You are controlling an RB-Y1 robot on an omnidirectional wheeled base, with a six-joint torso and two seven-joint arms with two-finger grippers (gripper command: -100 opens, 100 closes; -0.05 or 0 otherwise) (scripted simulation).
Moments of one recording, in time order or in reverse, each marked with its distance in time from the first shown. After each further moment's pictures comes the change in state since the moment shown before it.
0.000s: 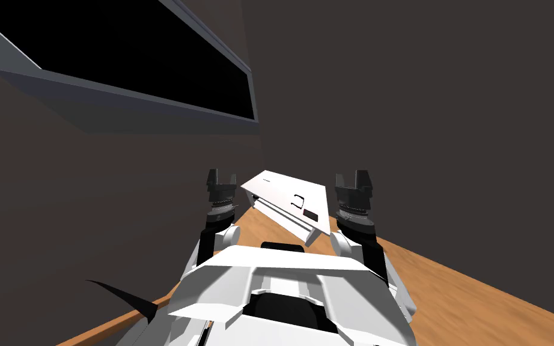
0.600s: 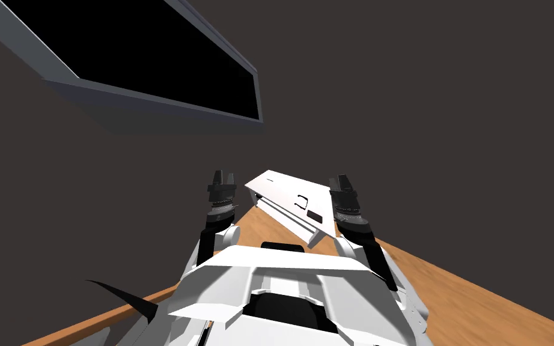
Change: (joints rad) left arm 0.000 0.000 0.000 0.000 0.000 0.000 0.000; right arm 0.021 -0.155 0.025 0.033 -0.033 0.062 0.074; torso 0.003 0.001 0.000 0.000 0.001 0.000
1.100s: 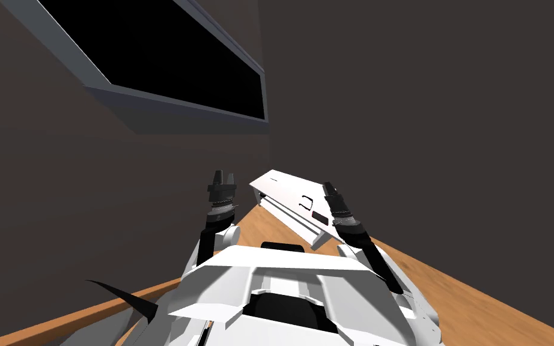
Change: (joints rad) left arm 0.000 0.000 0.000 0.000 0.000 0.000 0.000; right arm 0.034 -0.149 0.051 0.047 -0.037 0.075 0.113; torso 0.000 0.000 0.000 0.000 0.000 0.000
